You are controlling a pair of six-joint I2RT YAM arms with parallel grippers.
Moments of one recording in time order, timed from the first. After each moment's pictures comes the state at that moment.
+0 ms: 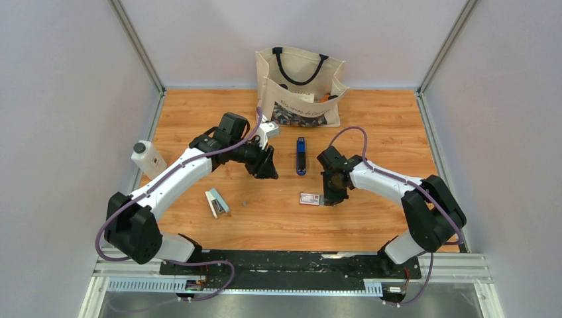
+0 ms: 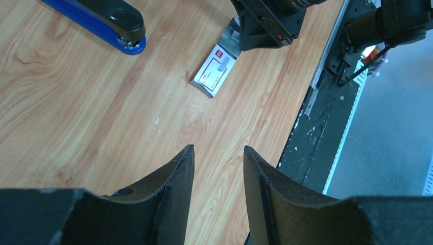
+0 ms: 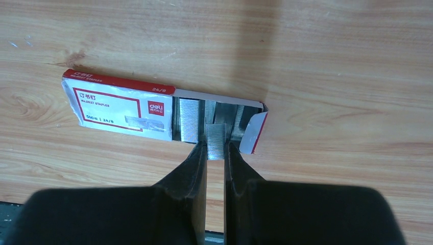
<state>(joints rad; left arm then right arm) -0.52 1.39 1.13 -0.58 0.70 0.11 0.63 1.53 0.88 -0.67 0.01 0.60</state>
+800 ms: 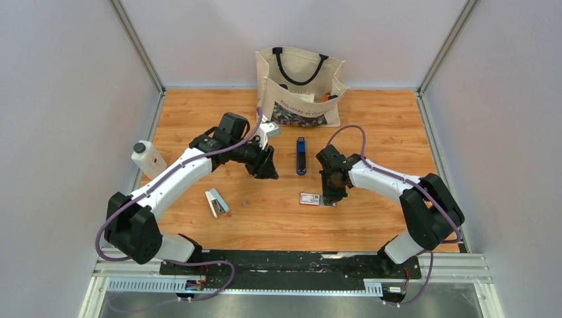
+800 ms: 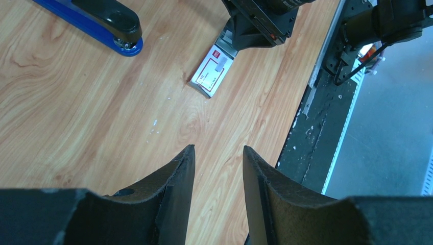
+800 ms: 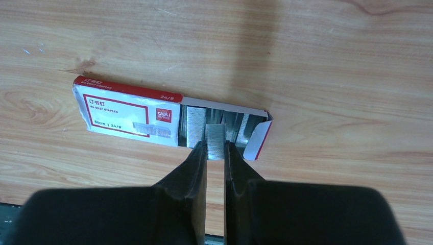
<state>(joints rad) -0.52 1.39 1.13 -0.58 0.72 0.12 0.63 1.55 0.91 -0.66 0.01 0.58</state>
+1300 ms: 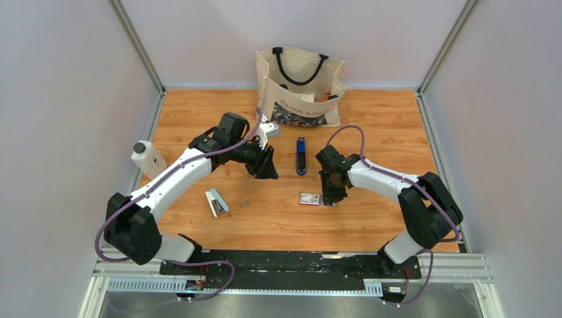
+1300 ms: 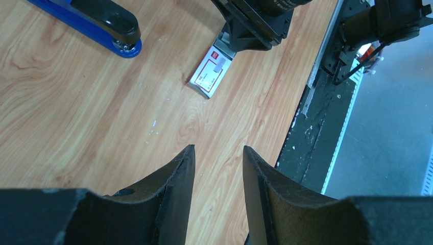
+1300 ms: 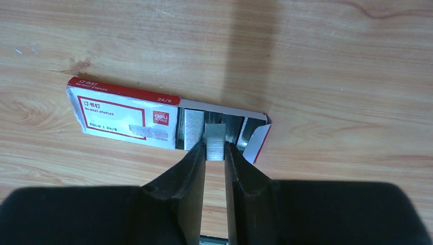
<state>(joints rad) -0.52 1.38 1.13 -0.58 0.72 0.12 0.63 1.57 0.91 -0.66 0.01 0.57</state>
